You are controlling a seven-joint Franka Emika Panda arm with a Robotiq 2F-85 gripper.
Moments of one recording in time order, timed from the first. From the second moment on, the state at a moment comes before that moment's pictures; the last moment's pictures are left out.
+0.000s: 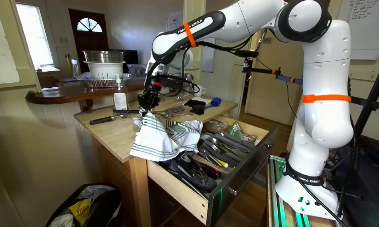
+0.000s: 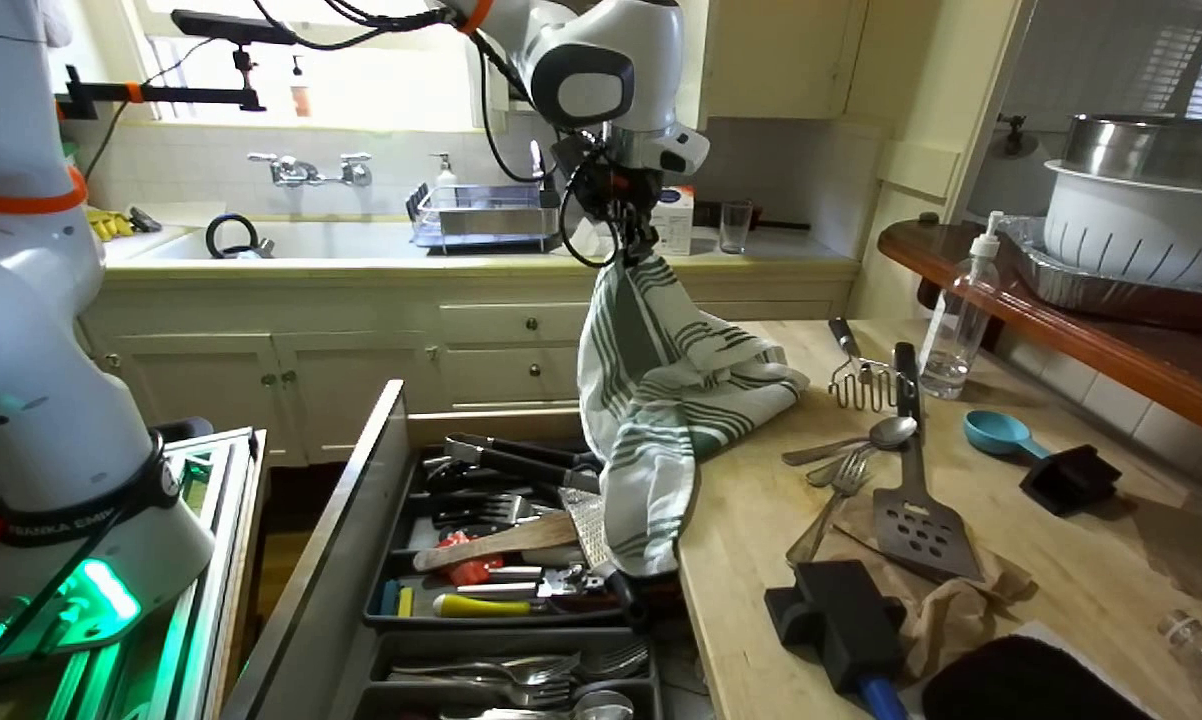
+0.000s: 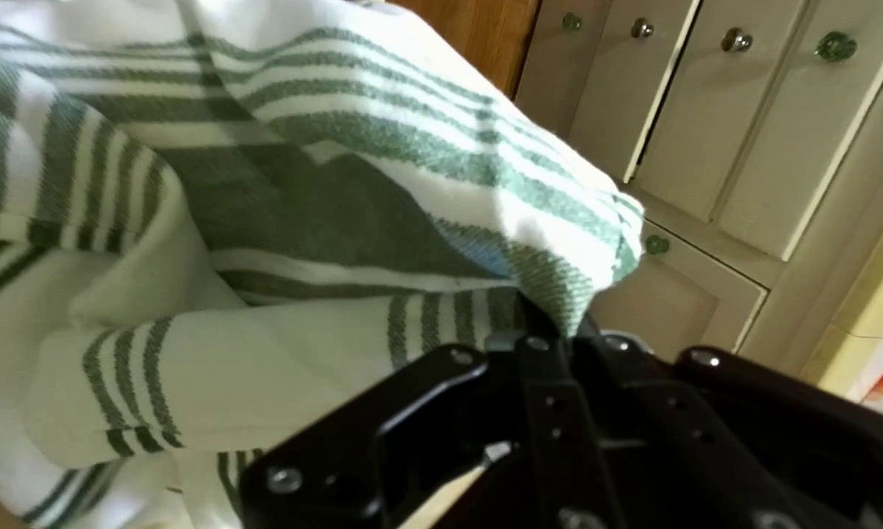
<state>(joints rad) 0.00 0.20 0.07 -1.88 0.35 2.24 -0.07</state>
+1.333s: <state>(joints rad) -0.03 0.37 0.19 -1.72 0.30 2.49 -0.46</state>
